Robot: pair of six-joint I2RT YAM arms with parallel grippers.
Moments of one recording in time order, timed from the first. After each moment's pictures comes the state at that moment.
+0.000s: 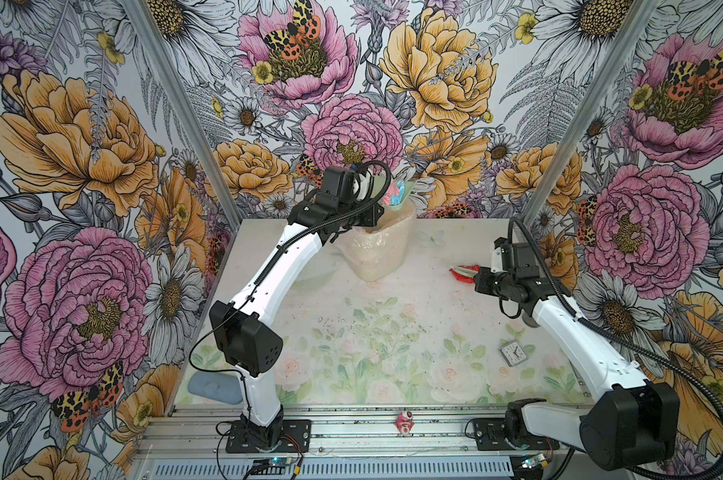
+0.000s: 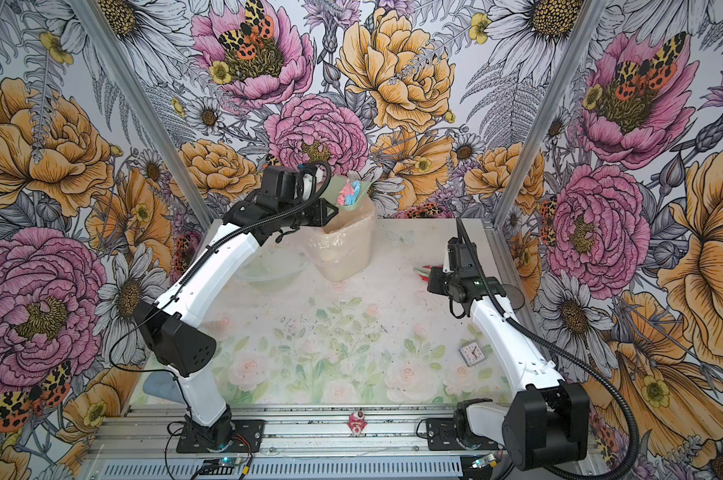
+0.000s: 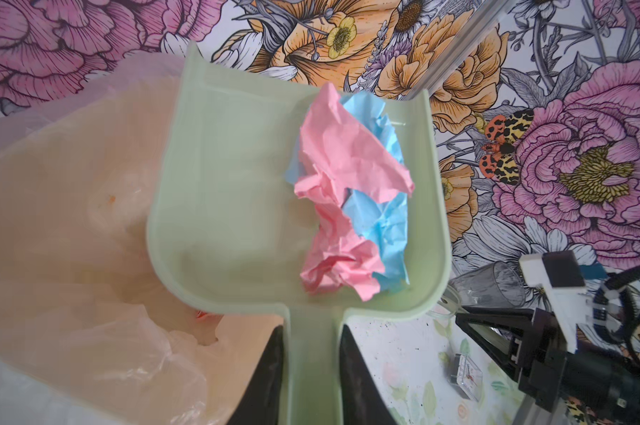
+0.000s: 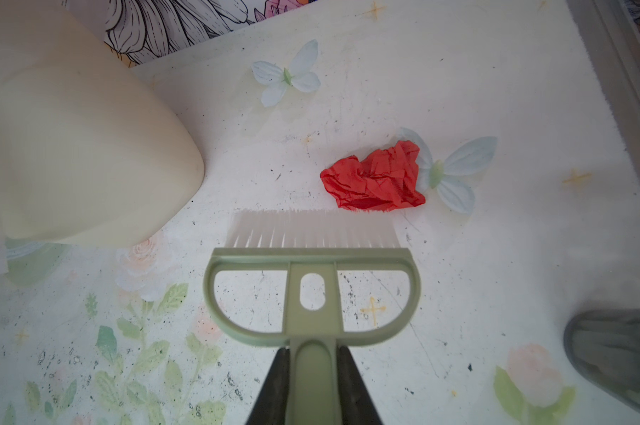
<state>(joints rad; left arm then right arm) -0.46 1.85 2.03 -0.72 0.27 -0.35 0.11 1.24 1.02 -0.63 -0.08 0.30</state>
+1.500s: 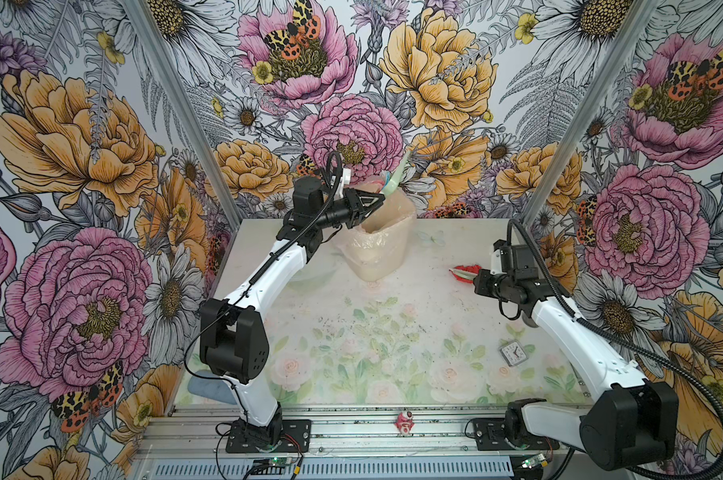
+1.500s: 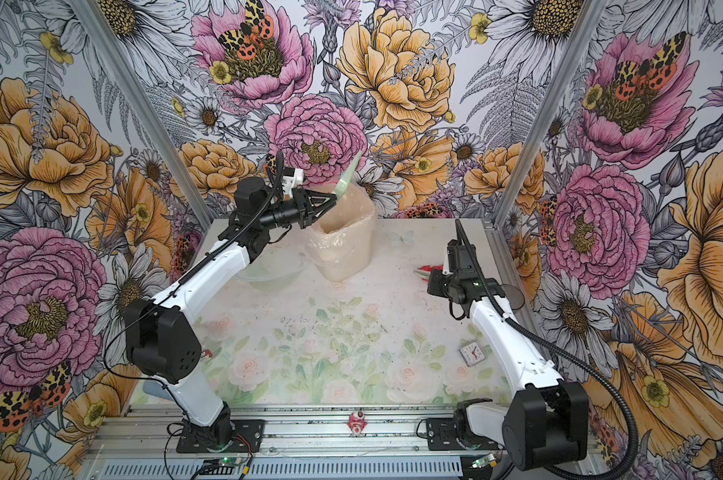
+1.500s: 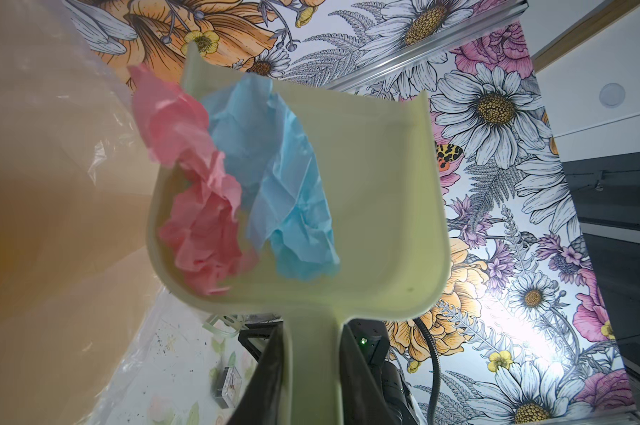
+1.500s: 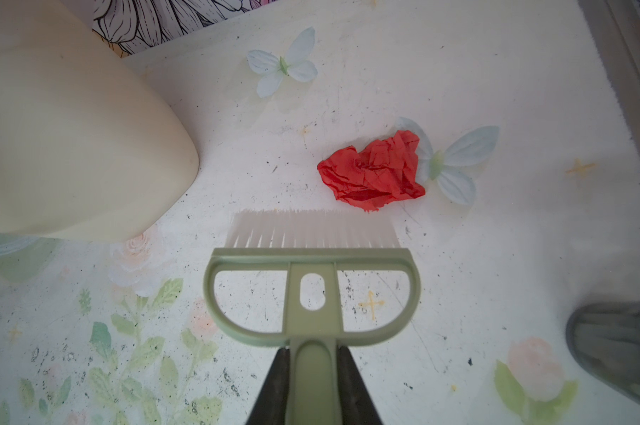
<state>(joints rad) -0.32 1.75 1.58 0.17 0.82 -1.20 0.11 1.24 1.00 -0.63 -0.08 0.31</state>
